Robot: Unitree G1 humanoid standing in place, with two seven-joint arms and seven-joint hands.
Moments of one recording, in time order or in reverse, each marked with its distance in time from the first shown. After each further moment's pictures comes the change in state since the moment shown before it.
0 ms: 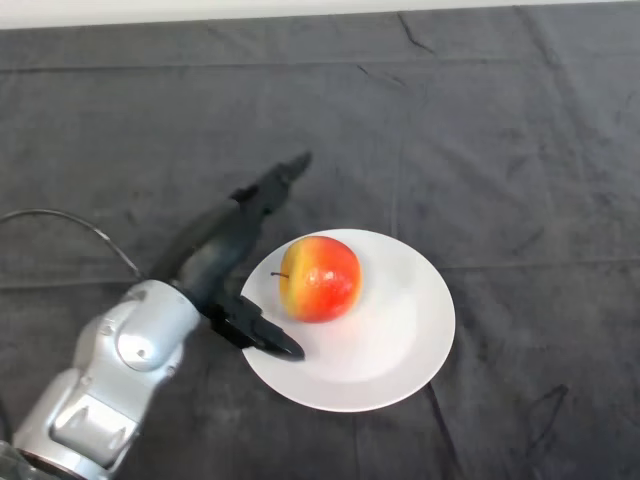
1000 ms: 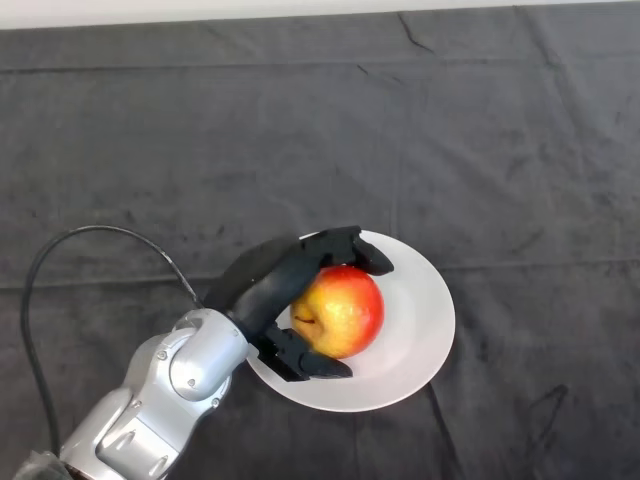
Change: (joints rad) left arm 0.011 -0.048 -0.258 0.000 0.097 -0.019 -0.016; right arm 0.000 0.000 0.000 0.000 0.000 0.000 0.000
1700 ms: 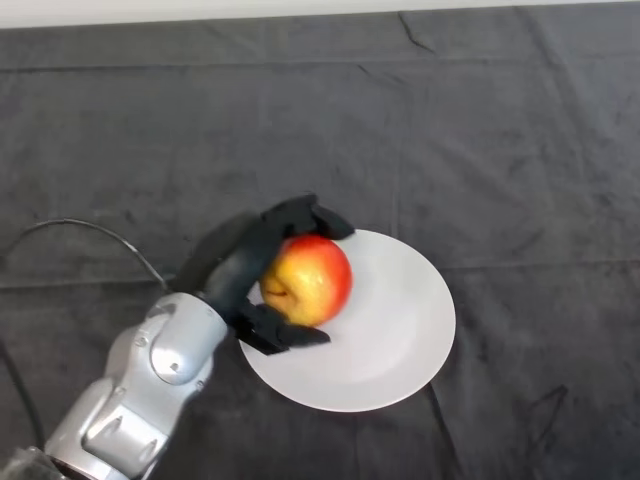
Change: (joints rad) left arm 0.000 -0.012 0.039 0.000 0.000 0.042 0.048; right arm 0.000 0.000 0.000 0.000 0.000 0.000 0.000
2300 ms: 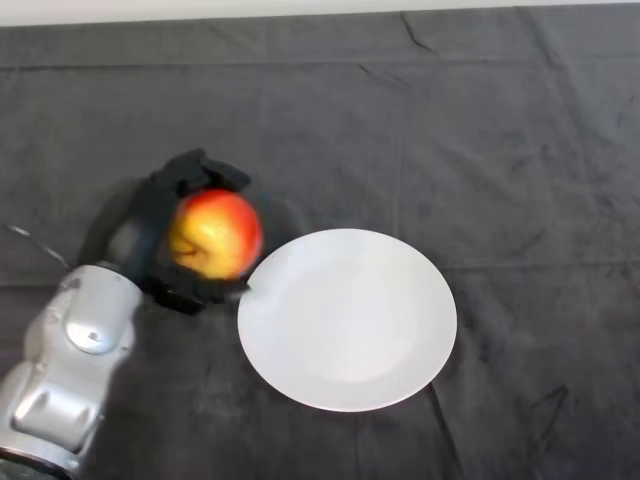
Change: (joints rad) left arm -0.005 0.018 0.155 0.011 -0.012 0.029 0.041; right arm 0.000 0.000 0.000 0.000 0.000 0.000 0.000
